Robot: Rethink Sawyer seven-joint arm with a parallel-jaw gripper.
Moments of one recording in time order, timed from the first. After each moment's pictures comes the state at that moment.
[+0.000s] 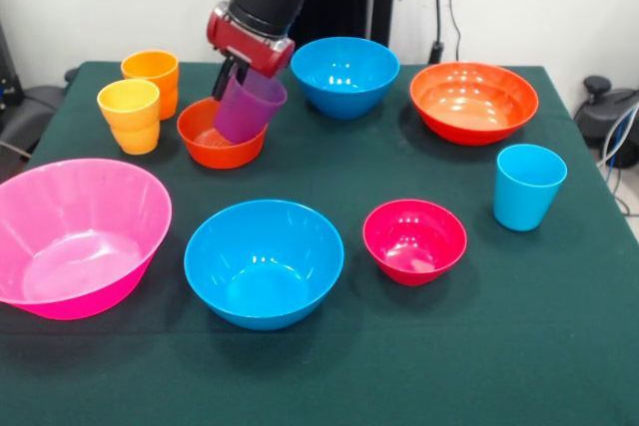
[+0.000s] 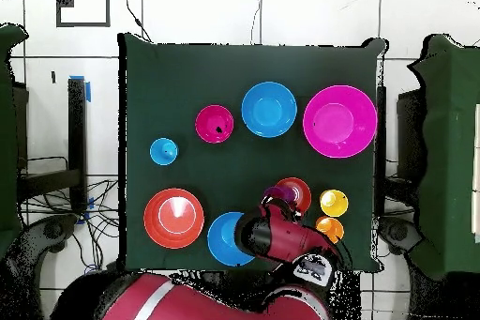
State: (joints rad) arm -0.10 -0.42 -0.42 1.94 -0.02 -0.10 1.94
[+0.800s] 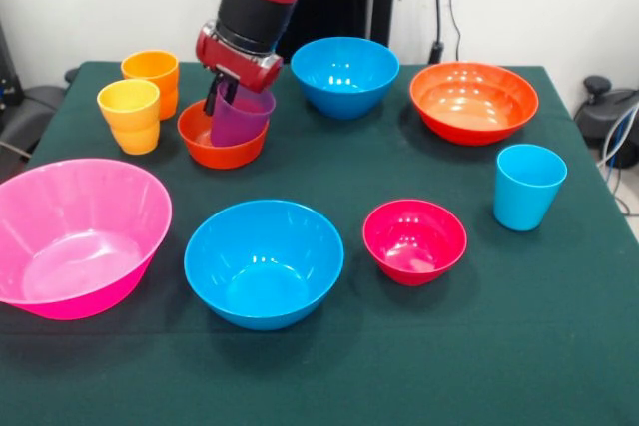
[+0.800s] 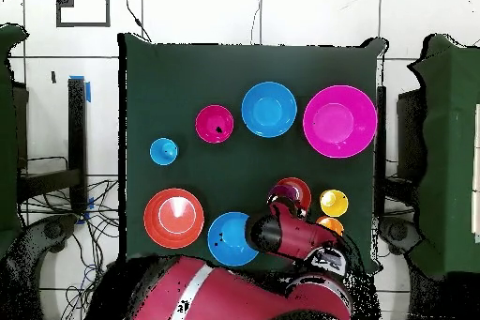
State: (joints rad) arm -0.21 -0.40 -0.35 1.91 -0.10 -0.11 1.94
